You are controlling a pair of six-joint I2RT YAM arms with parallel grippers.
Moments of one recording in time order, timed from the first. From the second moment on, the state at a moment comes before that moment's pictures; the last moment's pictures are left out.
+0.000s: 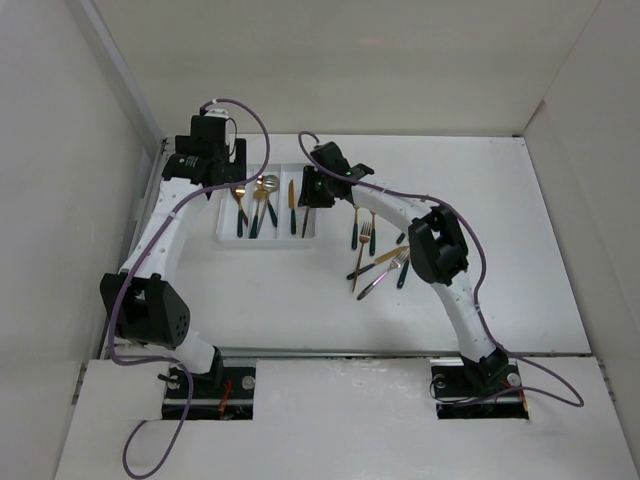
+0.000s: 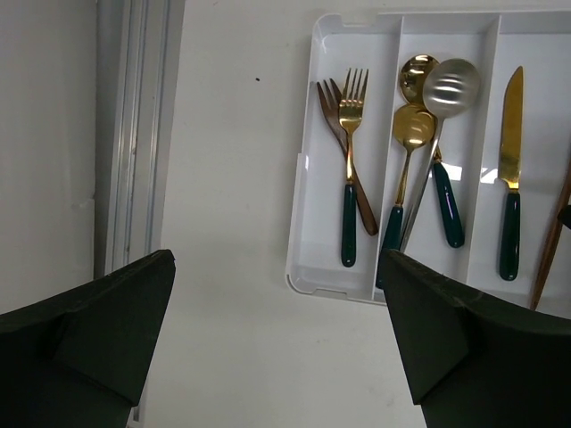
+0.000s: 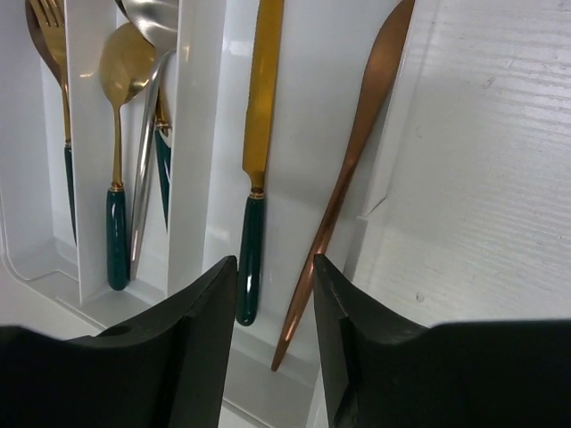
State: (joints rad) left arm -0.17 1.55 1.55 -0.72 -0.33 -0.04; right arm 0.64 2.39 2.09 -0.50 -0.08 0.62
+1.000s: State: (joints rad) left arm -0.81 2.11 1.81 -0.81 0.03 0.03; right arm 0.12 1.14 1.04 -0.49 0.16 0.64
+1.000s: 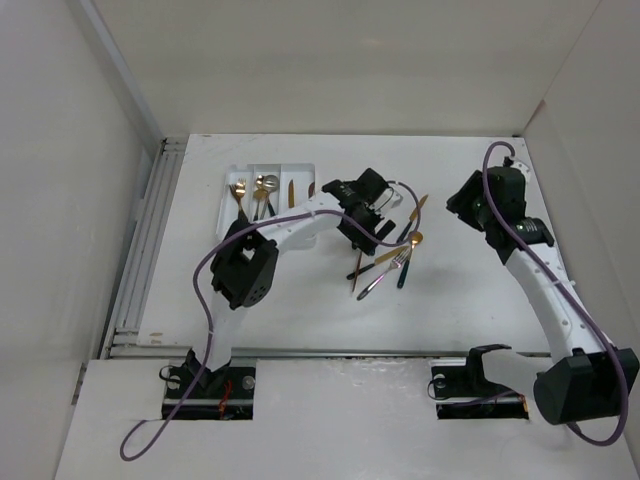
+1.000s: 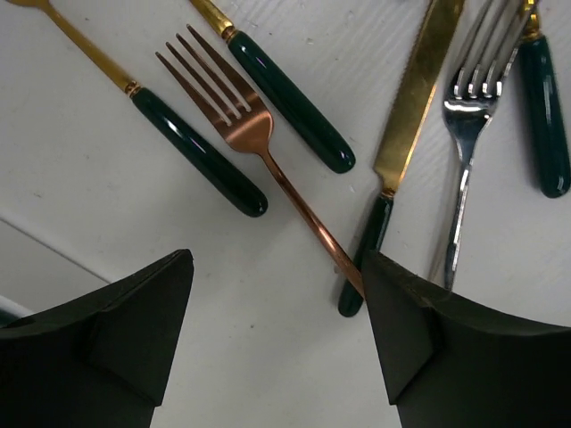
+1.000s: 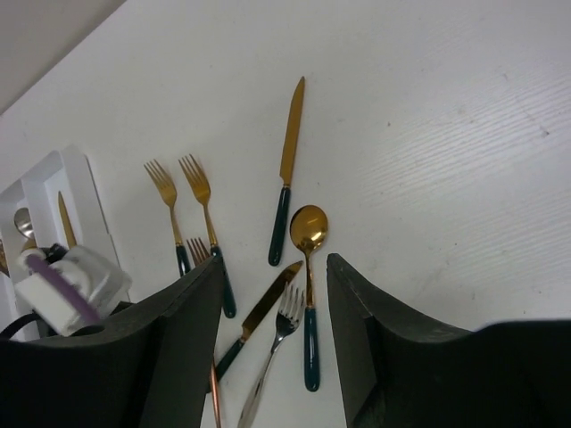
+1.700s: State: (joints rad) left arm -0.83 2.24 1.82 -0.80 0.07 0.00; right arm 0.08 1.09 1.04 -0.49 0.19 0.52
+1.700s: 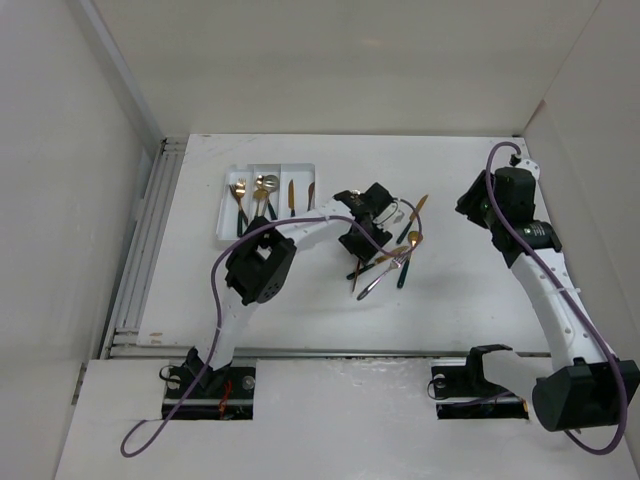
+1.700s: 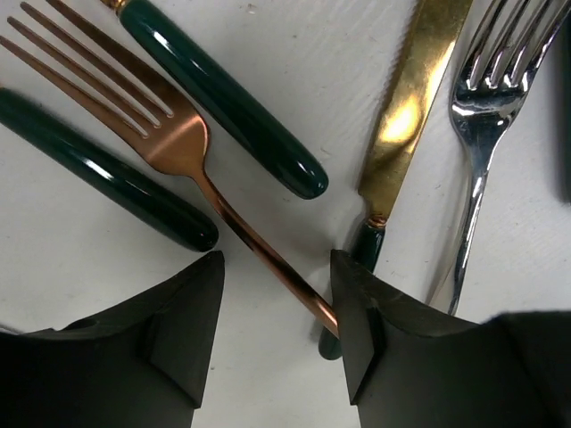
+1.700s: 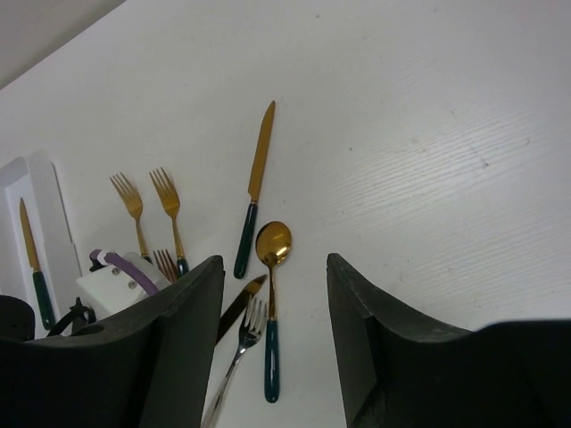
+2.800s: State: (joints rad) left arm -0.79 2.15 1.95 -0.86 0.00 -0.01; right arm 0.08 1.17 1.04 -0.48 0.14 0.50
